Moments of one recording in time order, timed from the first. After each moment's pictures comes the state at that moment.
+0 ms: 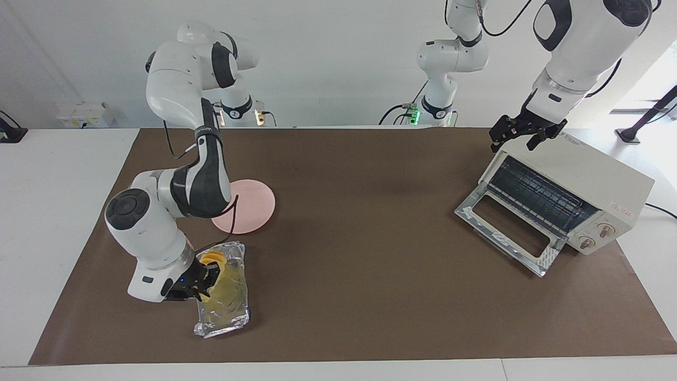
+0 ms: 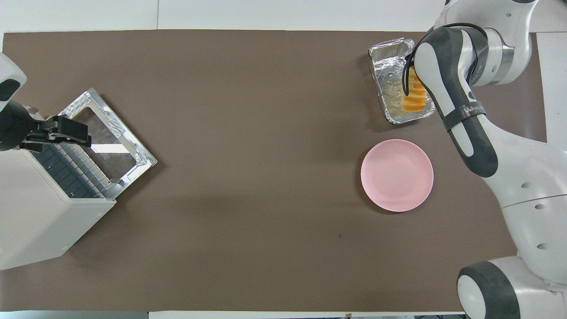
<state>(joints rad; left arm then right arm) -0.10 -0.03 0.00 -1.65 -0.04 1.58 -0.10 0.05 0.87 0.01 -0.93 0.03 1.91 -0.46</state>
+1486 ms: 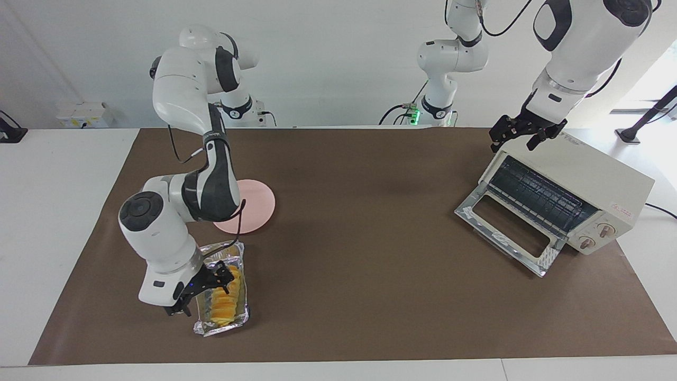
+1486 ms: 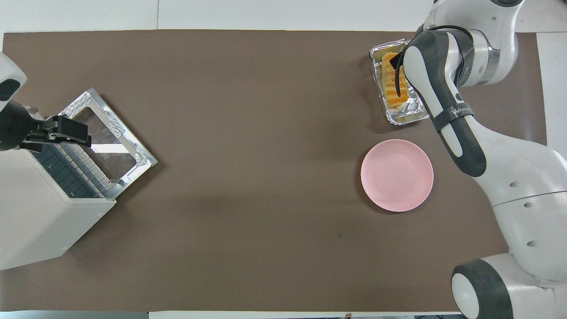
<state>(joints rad) -0.10 -0.03 0.00 -1.65 -0.04 1.58 -0.10 0.05 0.89 0.01 -0.92 0.00 1.96 -0.51</state>
